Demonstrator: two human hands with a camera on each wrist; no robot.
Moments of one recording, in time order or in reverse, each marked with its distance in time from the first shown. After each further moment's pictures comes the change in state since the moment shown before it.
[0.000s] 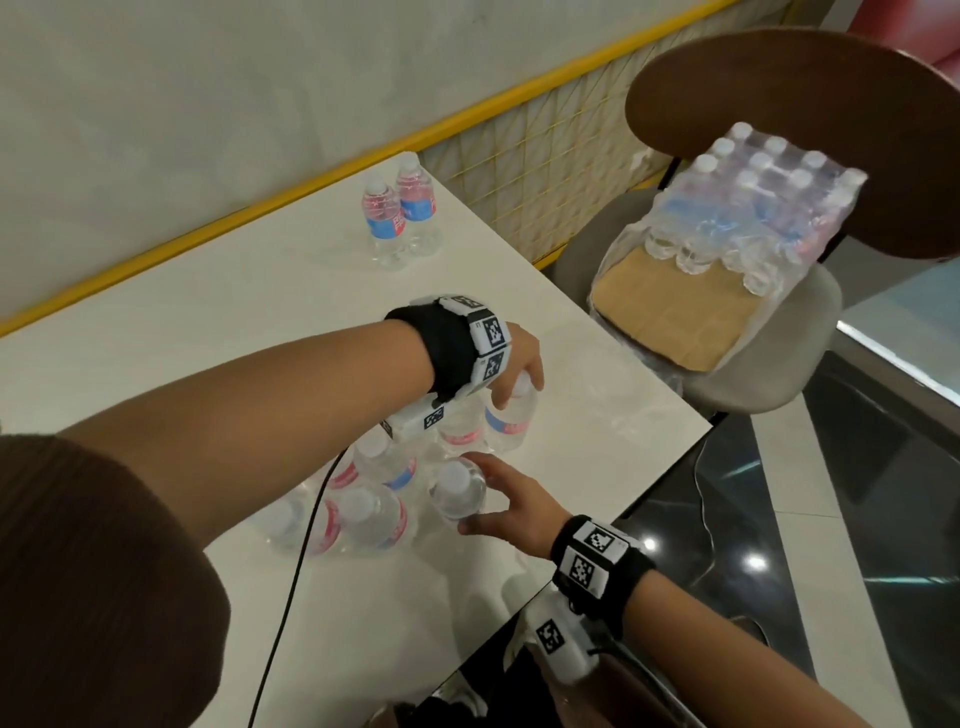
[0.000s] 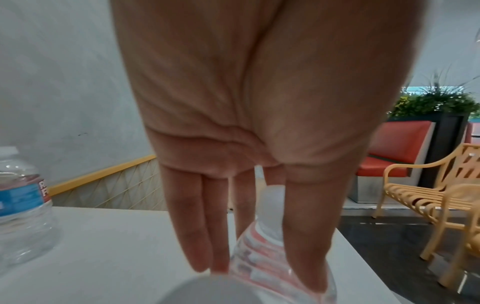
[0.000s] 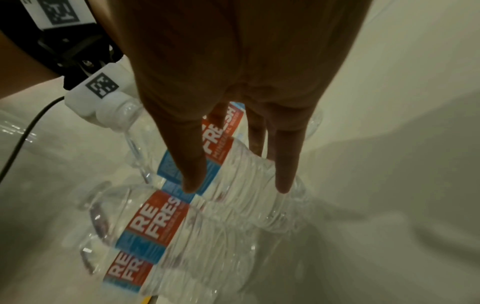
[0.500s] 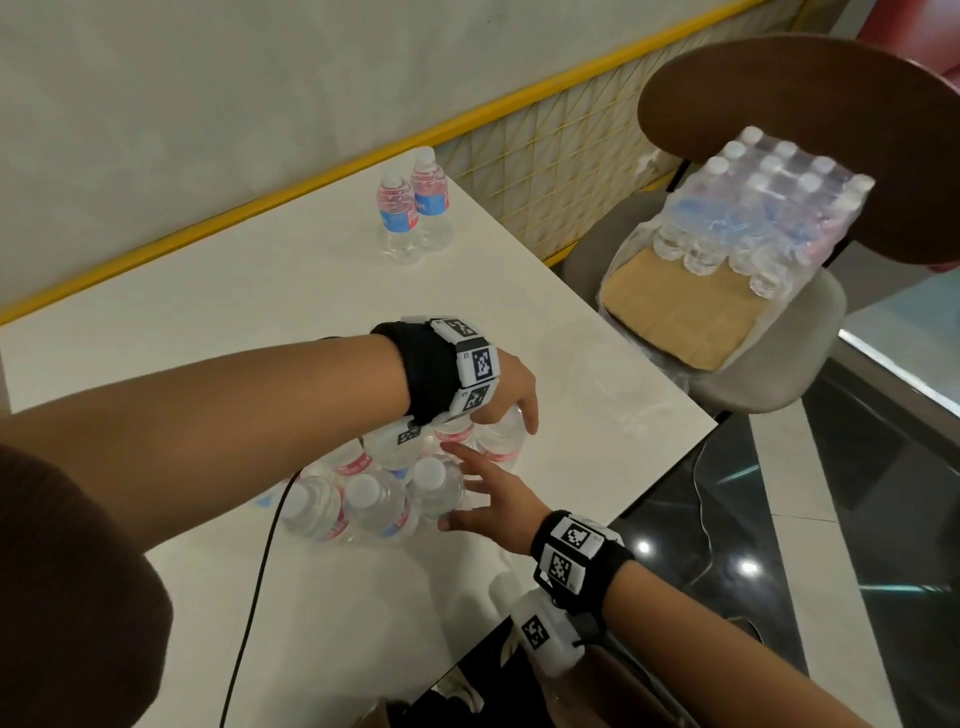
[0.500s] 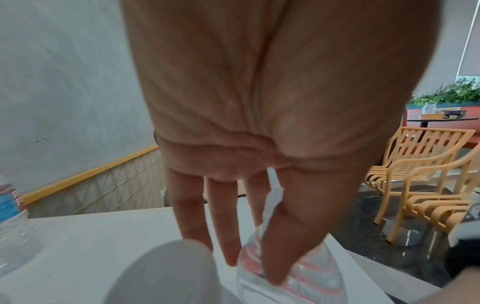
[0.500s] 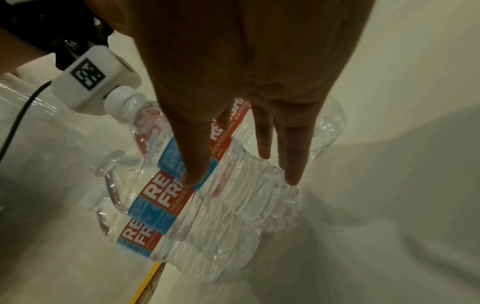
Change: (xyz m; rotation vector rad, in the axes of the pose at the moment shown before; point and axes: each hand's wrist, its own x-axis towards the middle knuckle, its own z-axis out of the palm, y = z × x) left_hand -0.041 0.009 0.027 0.086 -0.088 0.103; right_hand 0.005 -0.015 0.028 -0.016 -0.055 -0.048
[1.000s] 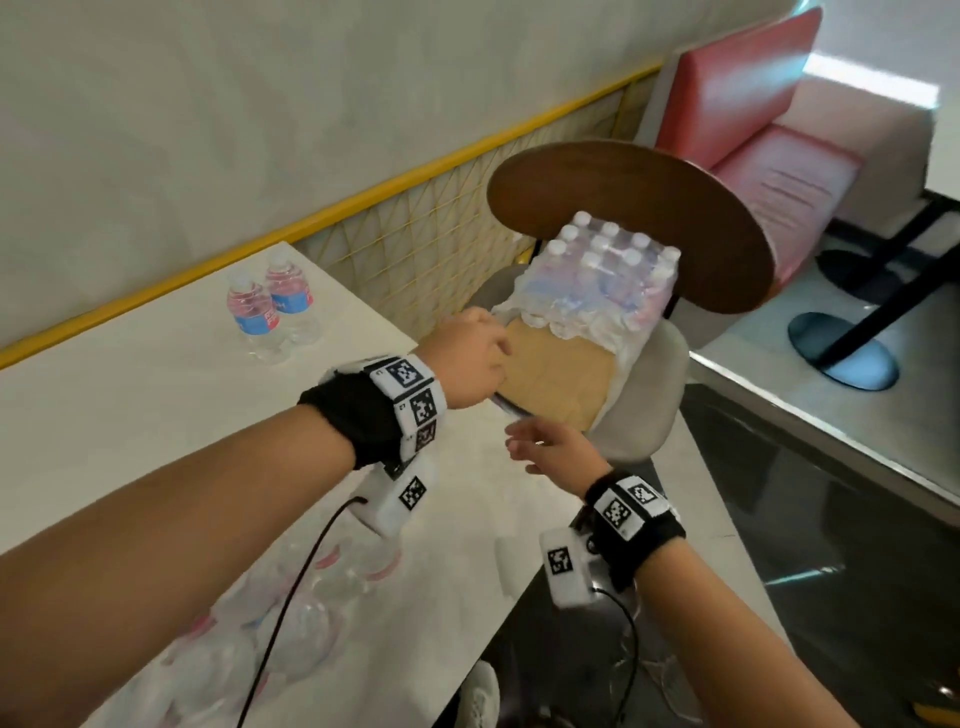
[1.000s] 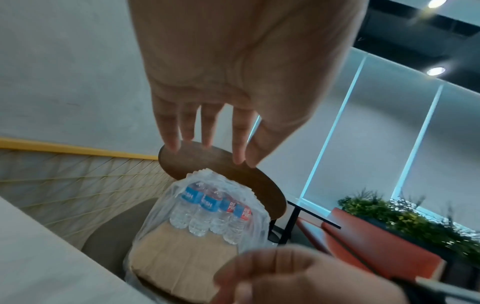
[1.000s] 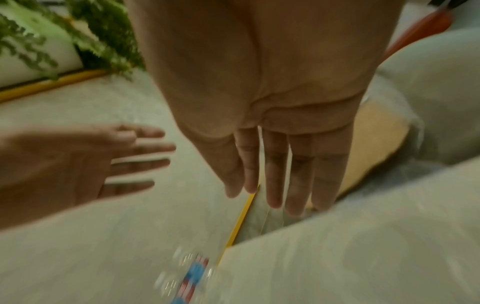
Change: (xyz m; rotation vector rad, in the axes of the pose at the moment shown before) left_hand 0.068 0.005 -0.100 -0.534 0.784 -0.072; right_hand -0.021 0.003 -0.218 0.108 0.452 0.204
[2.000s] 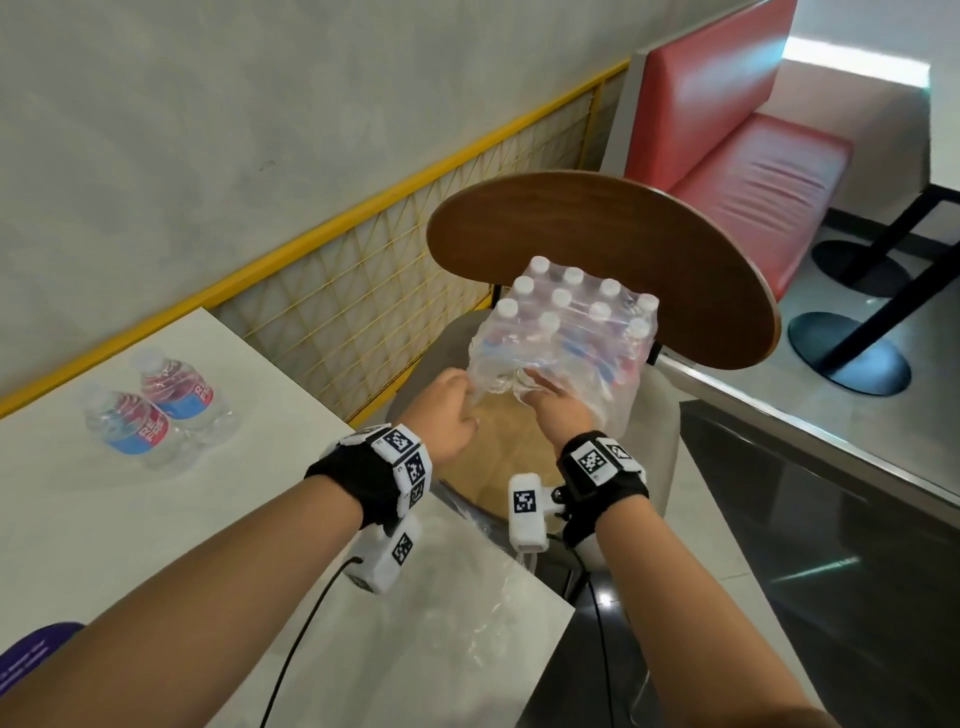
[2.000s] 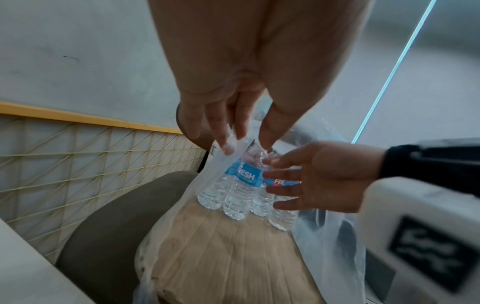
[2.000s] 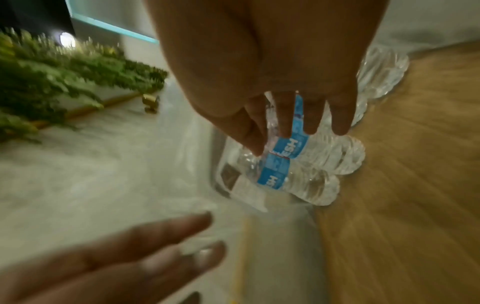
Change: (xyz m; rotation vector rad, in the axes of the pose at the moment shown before) left_hand 0.177 -0.028 0.062 -0.095 0.006 -0.065; right_hand 0.168 -0.032 -0.120 0.240 0.367 0.166
